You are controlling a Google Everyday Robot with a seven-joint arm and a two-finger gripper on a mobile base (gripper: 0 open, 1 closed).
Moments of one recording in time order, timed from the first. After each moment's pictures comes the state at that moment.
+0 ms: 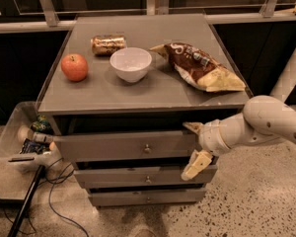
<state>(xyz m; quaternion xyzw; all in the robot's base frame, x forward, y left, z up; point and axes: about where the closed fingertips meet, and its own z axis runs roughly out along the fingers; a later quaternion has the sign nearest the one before) 0.514 -0.128 0.667 -0.60 0.70 0.21 0.32</state>
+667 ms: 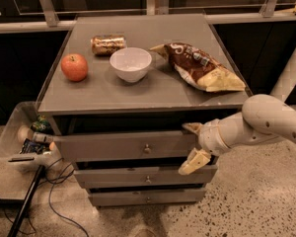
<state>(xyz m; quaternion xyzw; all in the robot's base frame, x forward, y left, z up) 0.512 -0.130 0.666 -0.60 0.71 0.21 0.31</state>
